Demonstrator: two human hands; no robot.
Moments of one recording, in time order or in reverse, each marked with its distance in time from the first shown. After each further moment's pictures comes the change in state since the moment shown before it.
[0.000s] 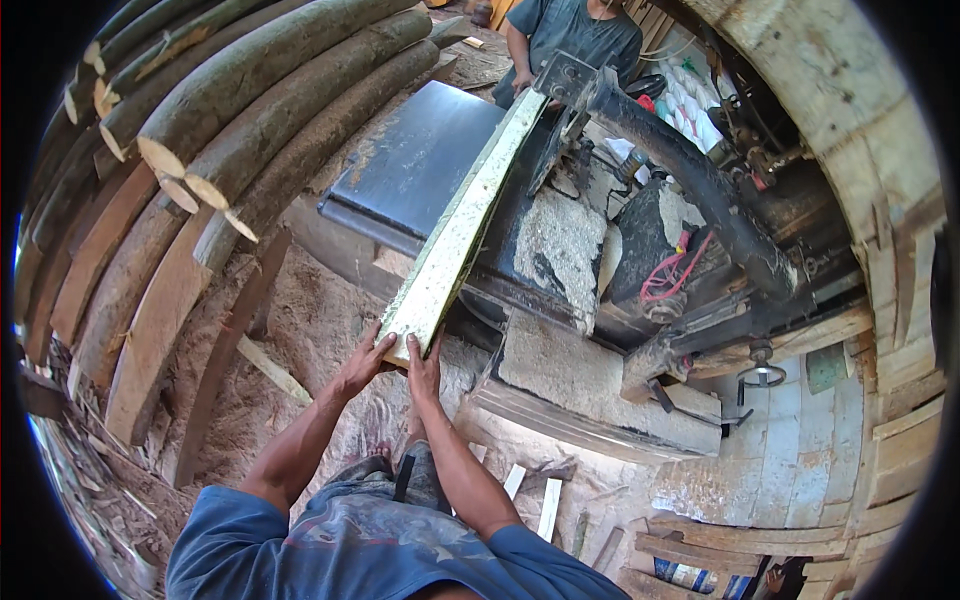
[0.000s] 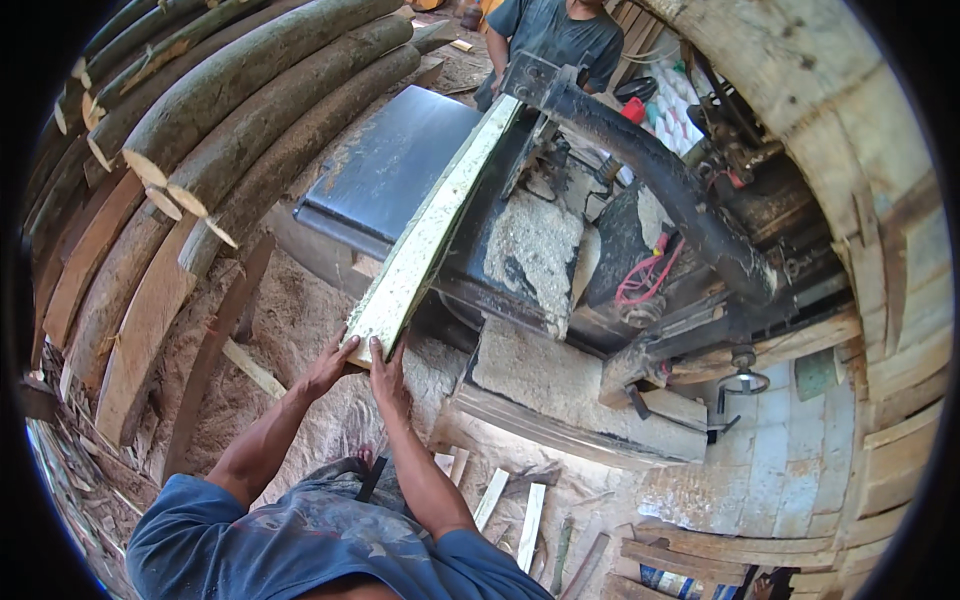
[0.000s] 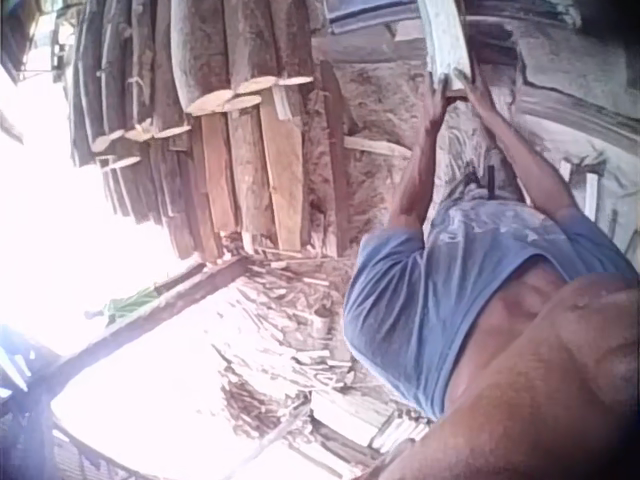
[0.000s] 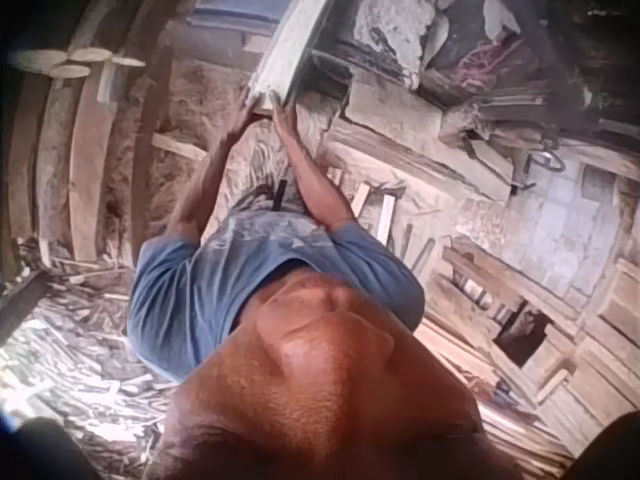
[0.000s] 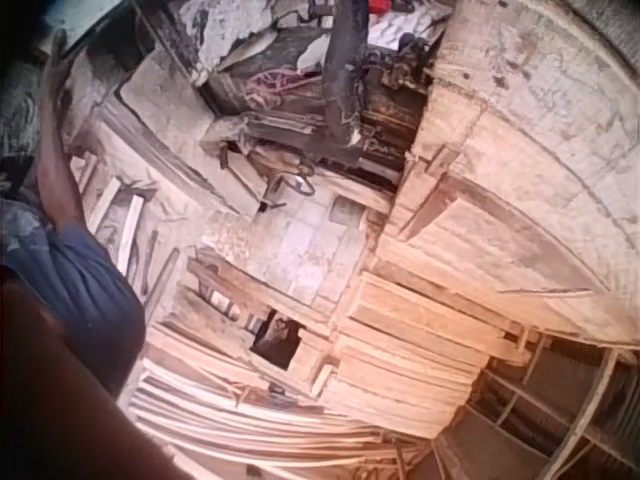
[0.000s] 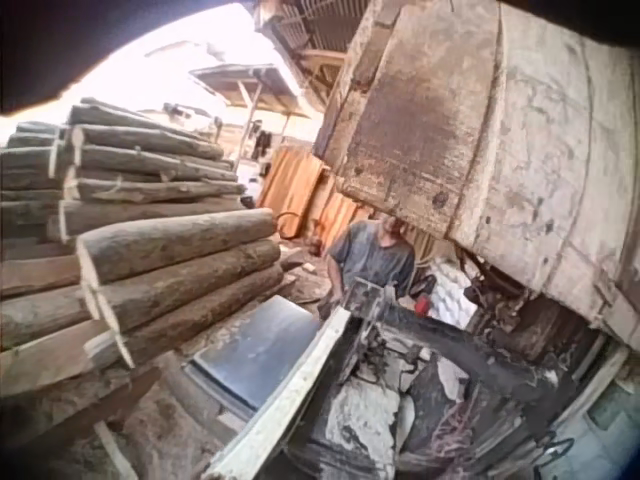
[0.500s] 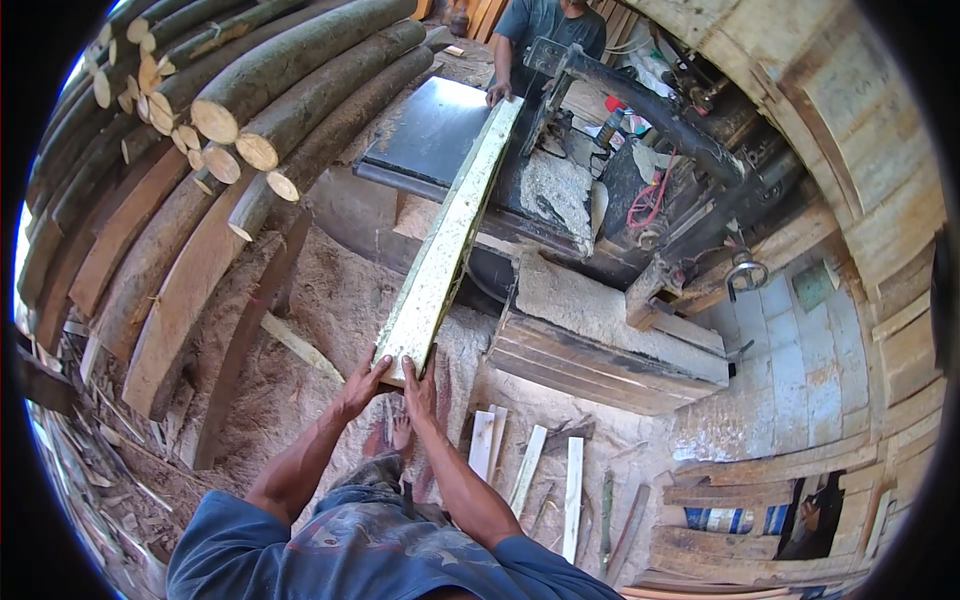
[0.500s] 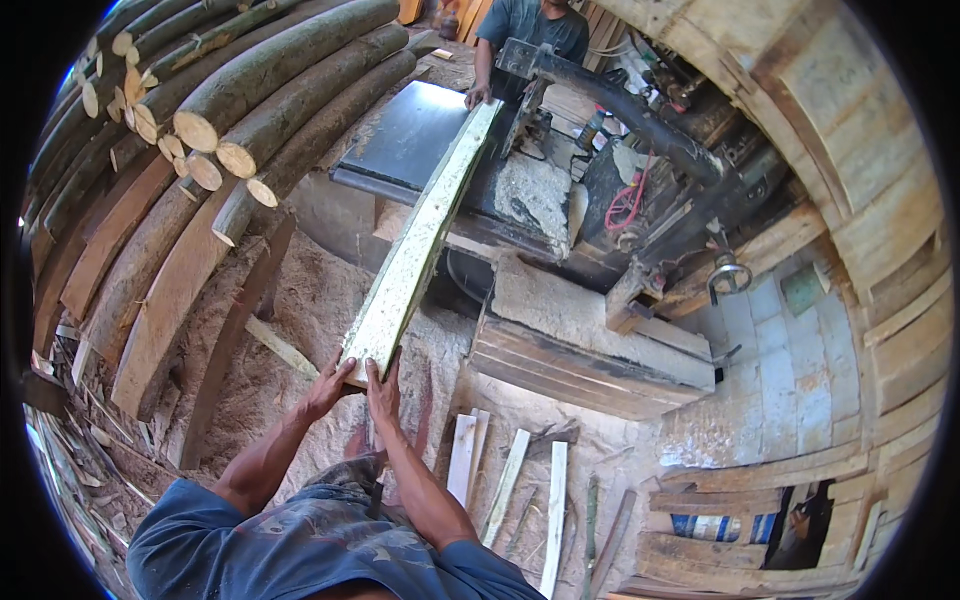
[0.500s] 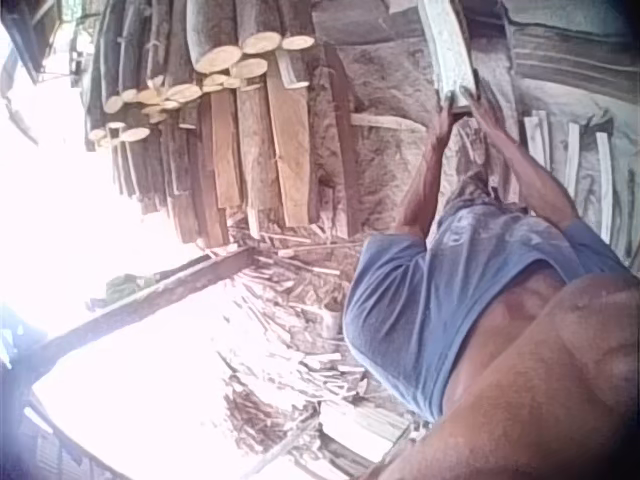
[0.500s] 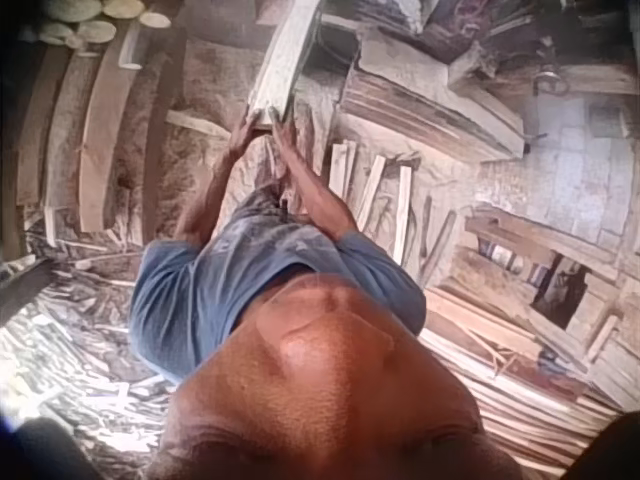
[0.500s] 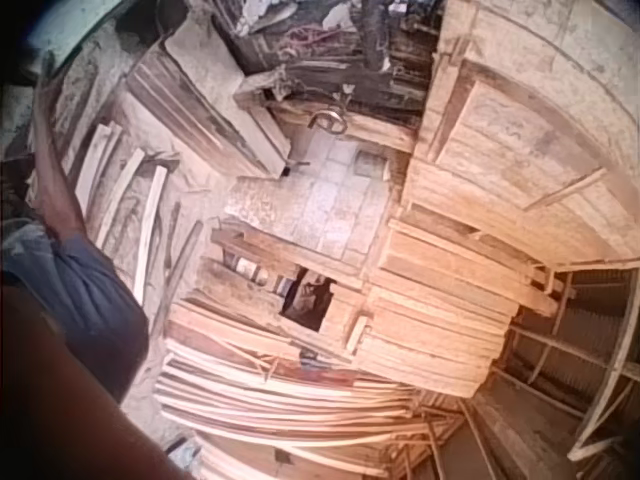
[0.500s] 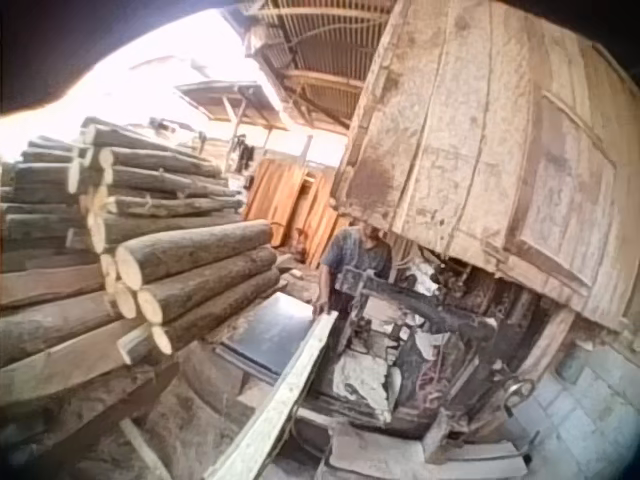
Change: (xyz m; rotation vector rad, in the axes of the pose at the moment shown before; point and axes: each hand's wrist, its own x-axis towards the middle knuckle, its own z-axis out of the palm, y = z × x) left_hand -0.233 -0.078 -0.049 -0.087 -0.085 -0.027; right_hand -0.243 0.072 0.043 0.063 0.043 -0.019
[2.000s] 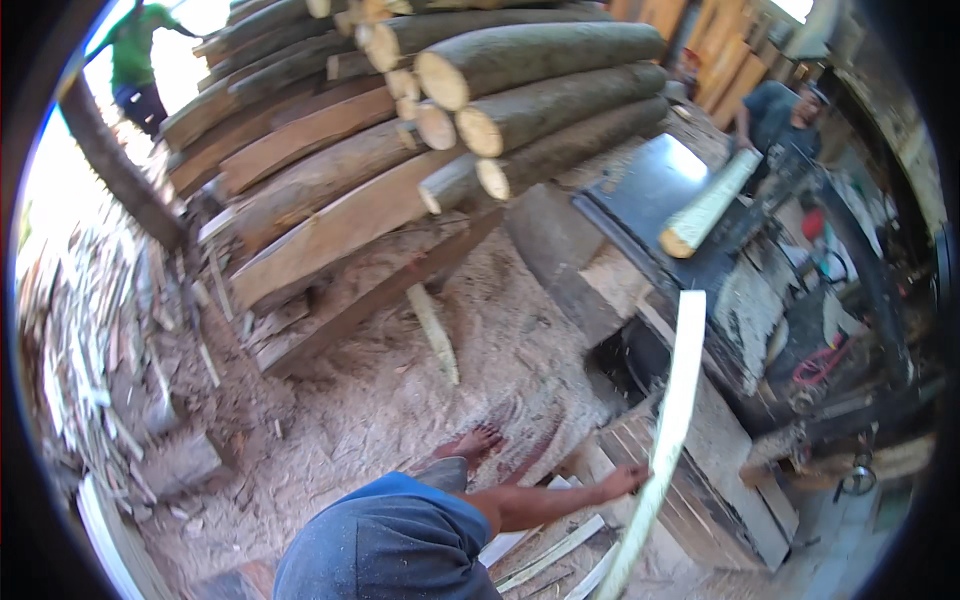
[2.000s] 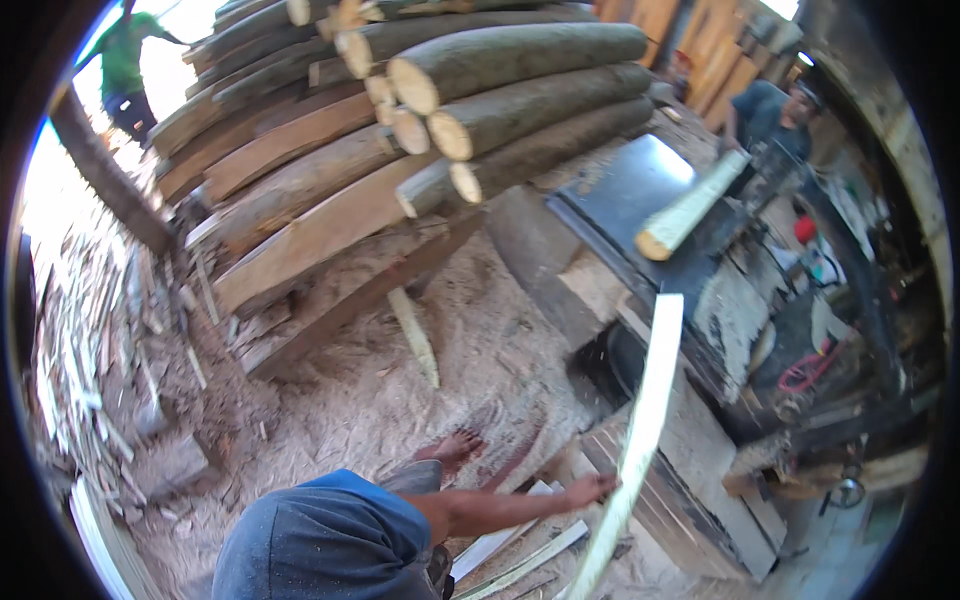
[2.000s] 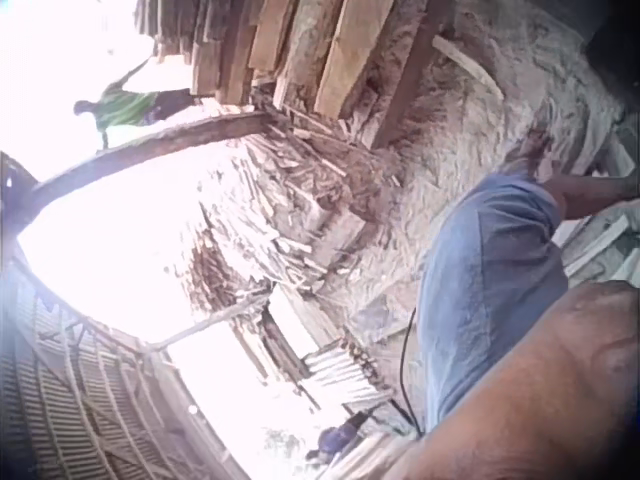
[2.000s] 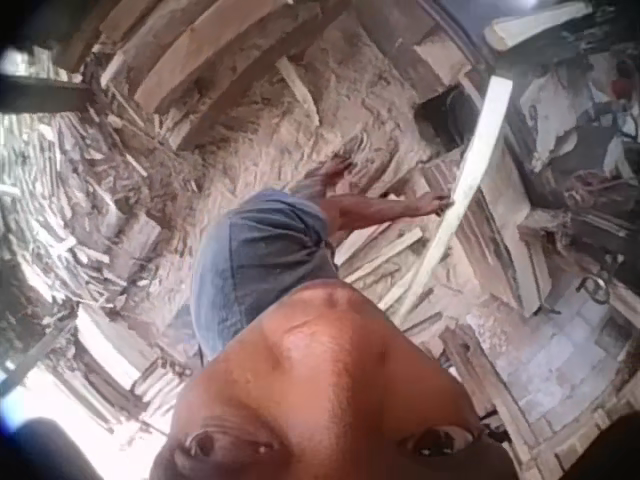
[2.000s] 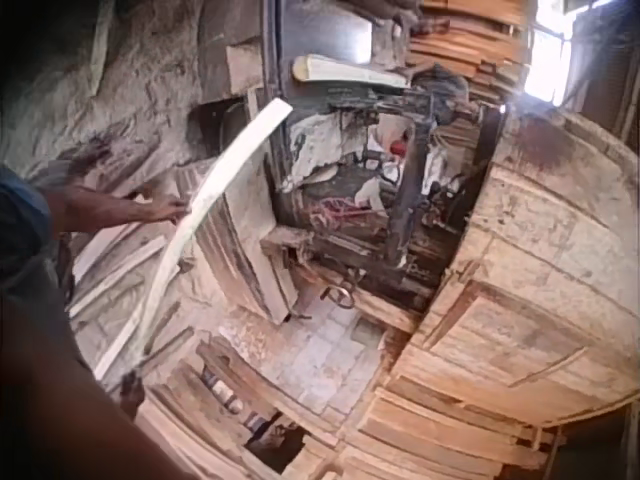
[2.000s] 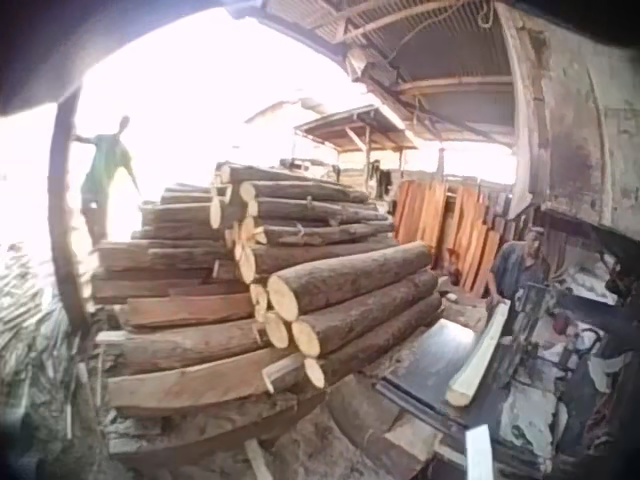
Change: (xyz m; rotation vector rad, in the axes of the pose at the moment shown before) left_hand 0.150 -0.151 0.200 0.183 -0.081 0.098; right_hand -0.206 0.121 -0.225 0.296 0.194 0.885
